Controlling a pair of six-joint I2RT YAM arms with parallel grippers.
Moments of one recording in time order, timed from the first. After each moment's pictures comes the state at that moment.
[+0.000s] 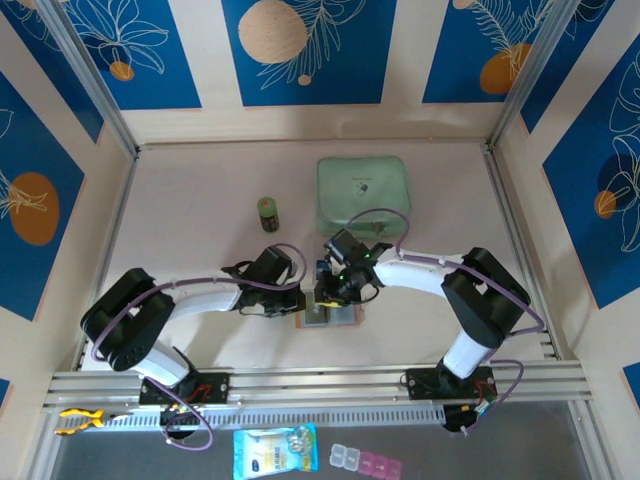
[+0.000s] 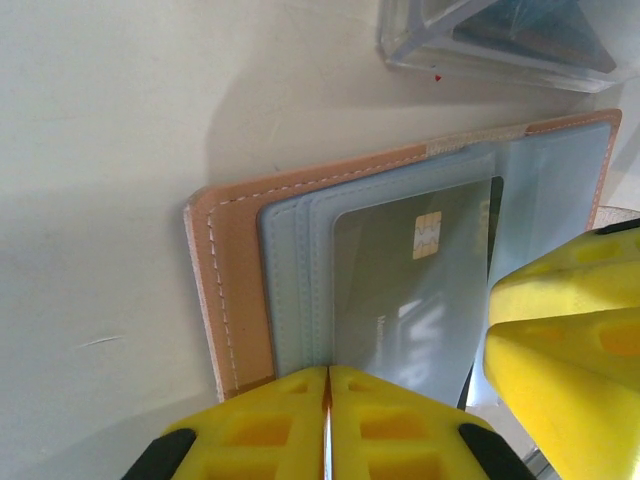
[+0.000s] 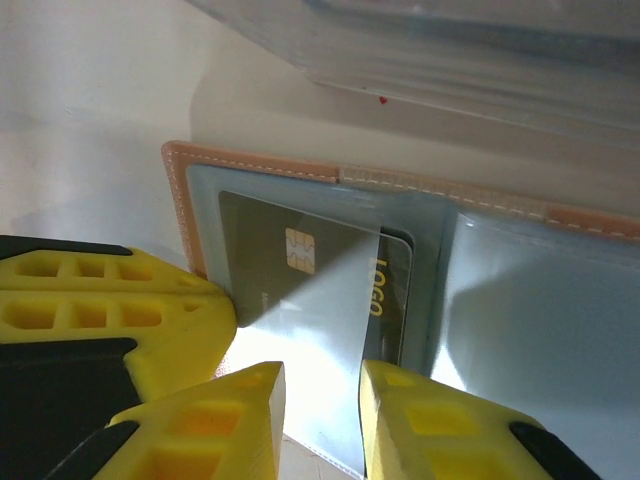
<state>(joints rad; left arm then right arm) -0.76 1.52 0.65 -0.17 0.37 -0.89 0.79 1.65 0.90 -0.44 -0.40 0.82</state>
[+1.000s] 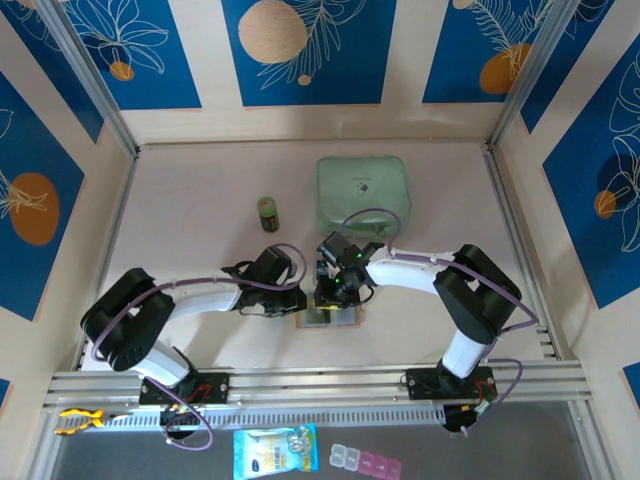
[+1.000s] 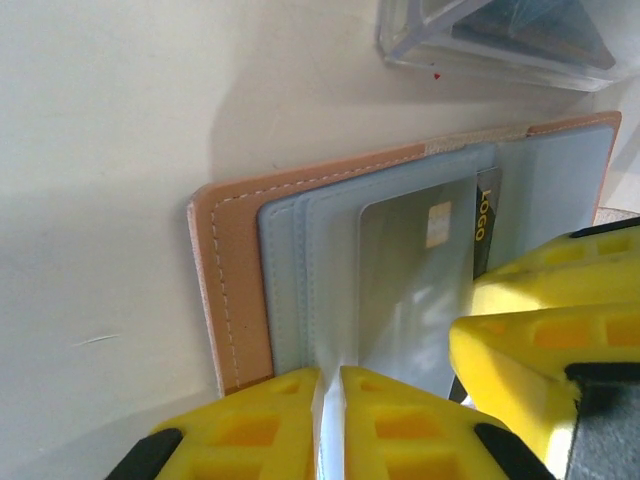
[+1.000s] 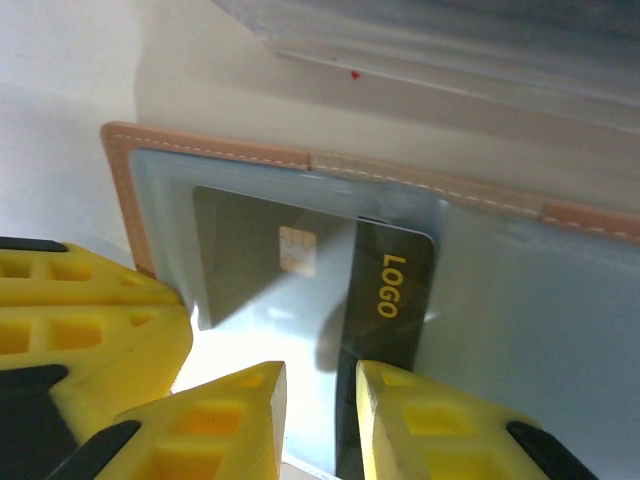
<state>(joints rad) -0.76 1.52 0.65 -0.17 0.38 -0.89 0.82 1.69 0.95 -0.53 -0.33 0.78</state>
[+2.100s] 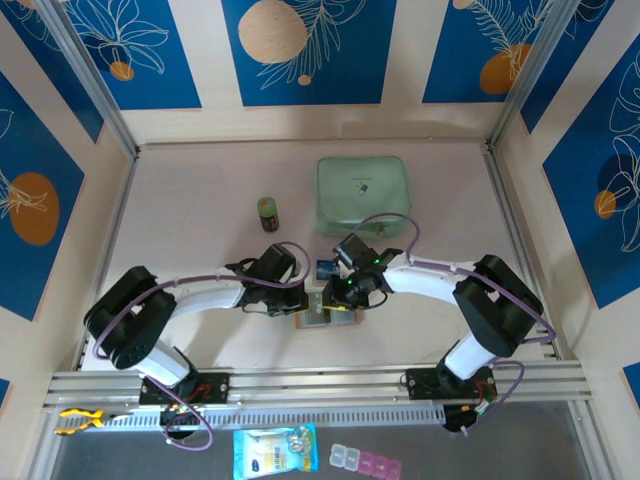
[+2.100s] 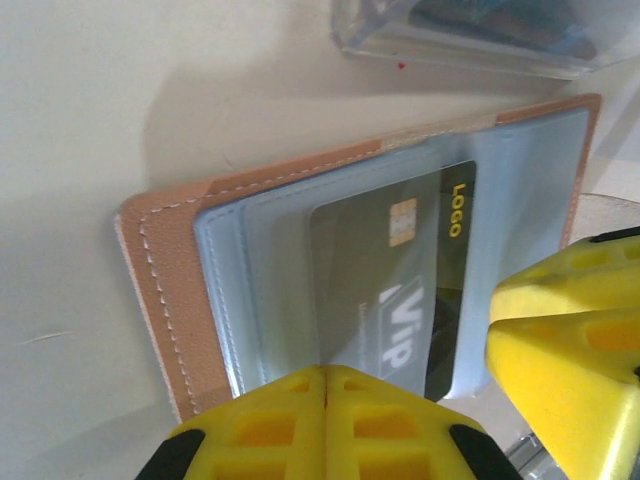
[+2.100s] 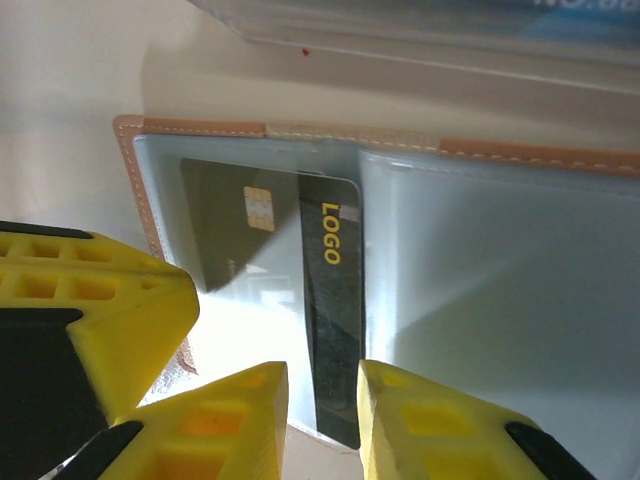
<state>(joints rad) -0.78 1.54 0.70 -0.22 0.38 -0.89 0.76 1.57 0.80 -0.41 -0.40 0.83</state>
